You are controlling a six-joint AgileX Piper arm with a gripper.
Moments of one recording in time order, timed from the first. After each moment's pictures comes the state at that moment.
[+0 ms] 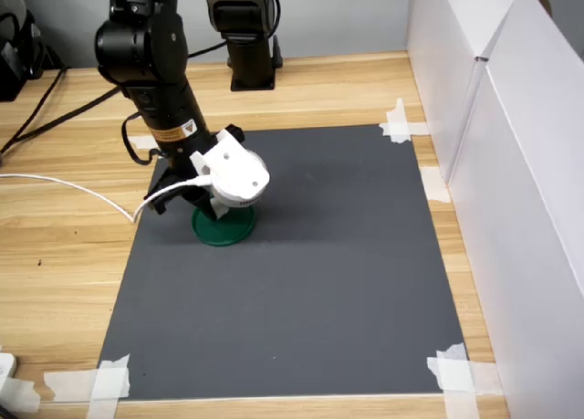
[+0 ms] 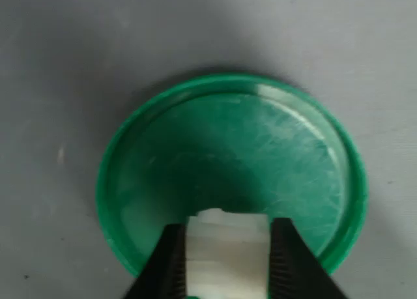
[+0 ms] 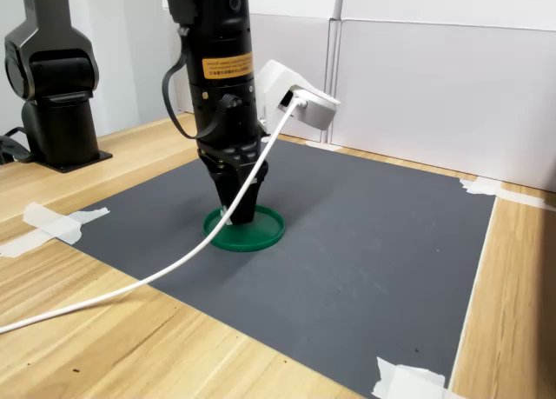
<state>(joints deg) -6.3 100.3 -62.6 9.1 48.1 -64.9</state>
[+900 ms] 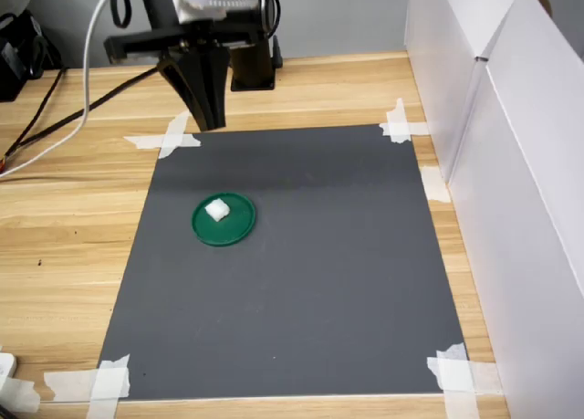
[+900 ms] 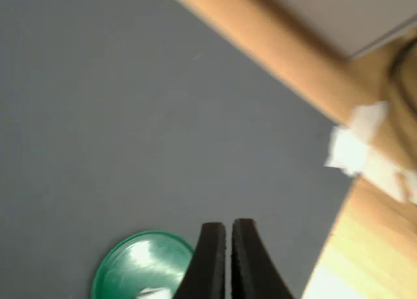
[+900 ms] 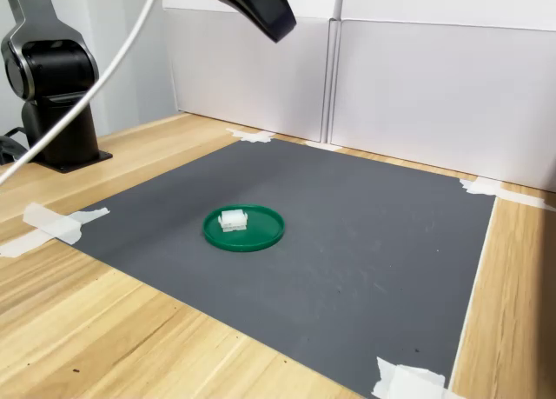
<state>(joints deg) -6.3 64.9 -52.0 28.8 31.3 -65.9</state>
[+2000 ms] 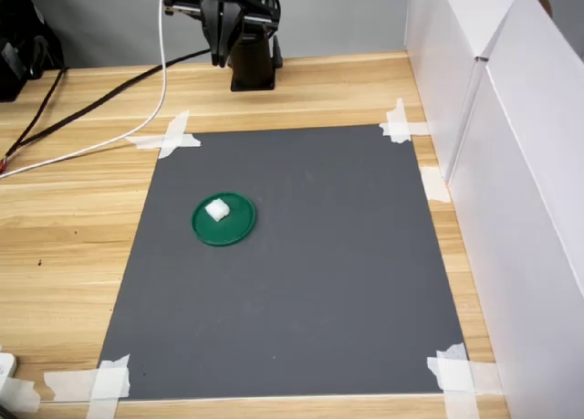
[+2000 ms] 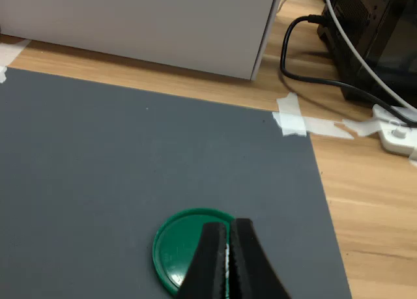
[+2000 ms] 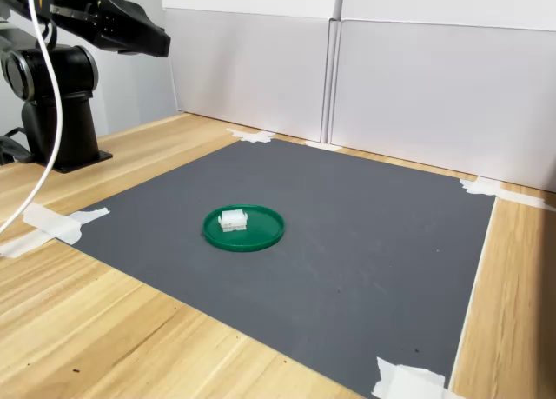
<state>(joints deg) -6.3 8.7 -4.2 53.0 7.7 -65.9</state>
